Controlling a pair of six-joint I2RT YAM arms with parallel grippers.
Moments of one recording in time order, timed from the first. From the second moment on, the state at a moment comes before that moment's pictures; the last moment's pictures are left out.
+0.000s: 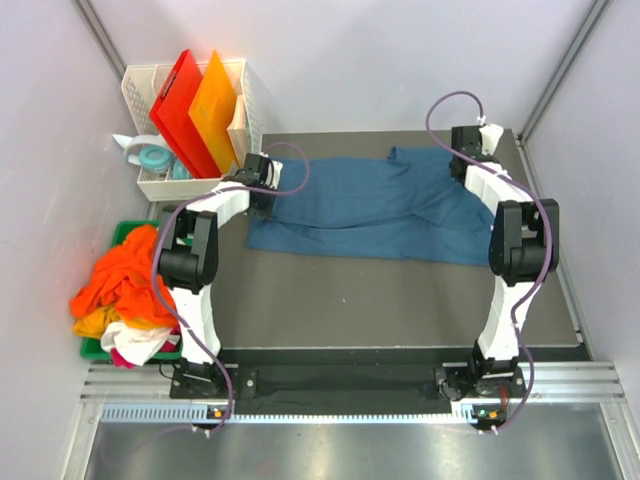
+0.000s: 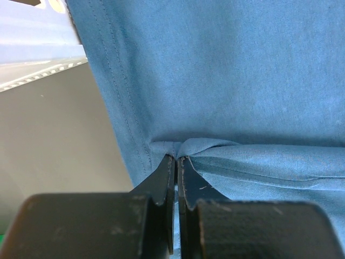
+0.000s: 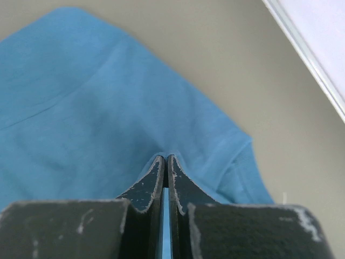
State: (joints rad) left arm -0.21 2.03 1.44 -0.43 -0.07 0.08; right arm 0.08 2.02 1.56 -0.32 0.58 0.39
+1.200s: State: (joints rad) left arm -0.21 1.72 1.34 -0.42 -0.06 0.02; right arm 0.14 1.60 1.30 -0.30 0.49 0.43
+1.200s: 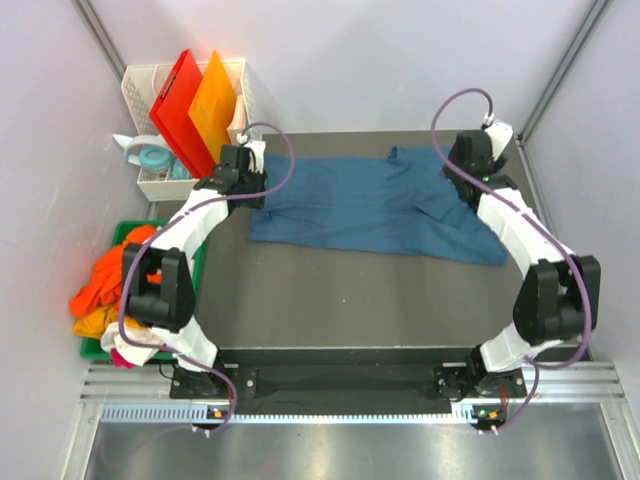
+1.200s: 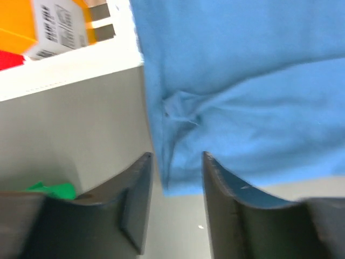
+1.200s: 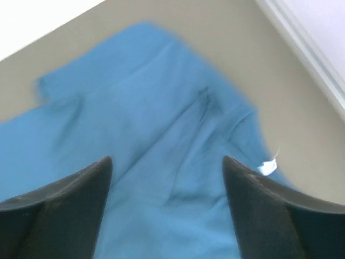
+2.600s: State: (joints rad) left arm -0.24 1.82 1.17 -0.60 0.00 0.11; right arm 0.24 1.63 0.93 -0.52 0.36 0.69
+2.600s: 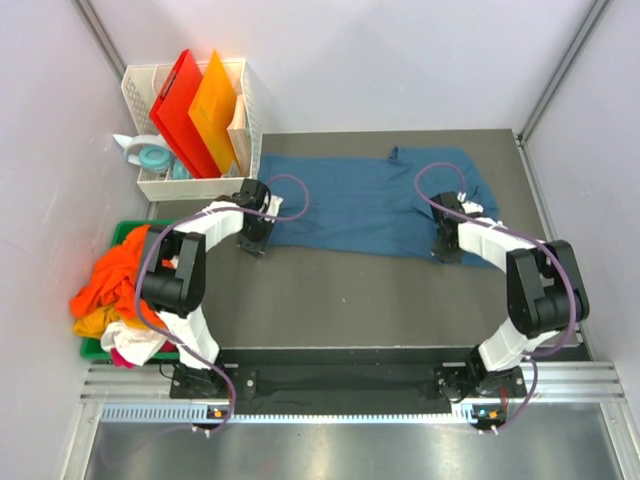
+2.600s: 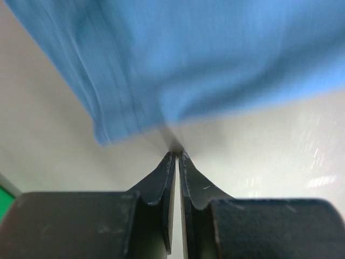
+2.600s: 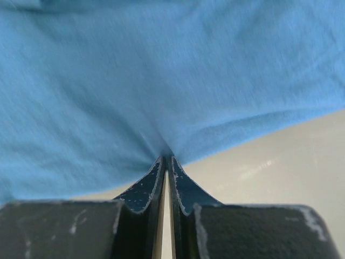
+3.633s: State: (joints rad) left arm -0.13 1.70 1.16 -0.55 0.12 0.07; right arm 0.20 1.20 0.90 -0.57 0.24 0.58
